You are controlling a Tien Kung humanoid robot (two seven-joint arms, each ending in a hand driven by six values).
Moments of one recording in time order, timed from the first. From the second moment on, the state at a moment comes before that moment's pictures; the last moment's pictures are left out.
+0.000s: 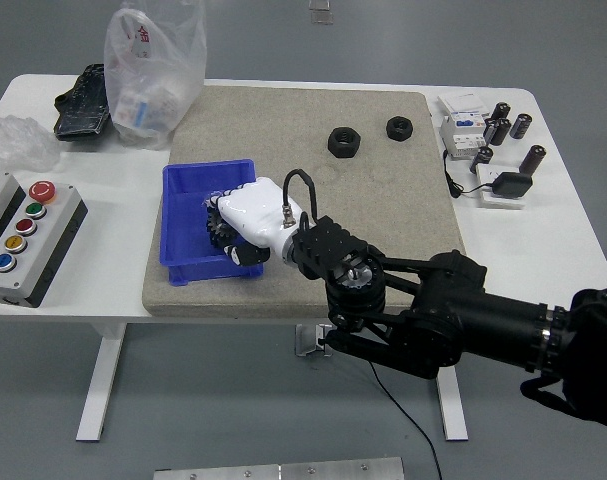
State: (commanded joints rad) left arm -0.01 0.08 -1.68 -0.18 1.36 0.15 0.20; right arm 0.93 0.00 0.23 1.12 -2.01 -0.10 -0.42
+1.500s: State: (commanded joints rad) left arm -0.01 0.07 -1.68 -0.18 1.37 0.15 0.19; right arm 0.47 -0.24 1.04 1.31 -1.58 -0.41 -0.10
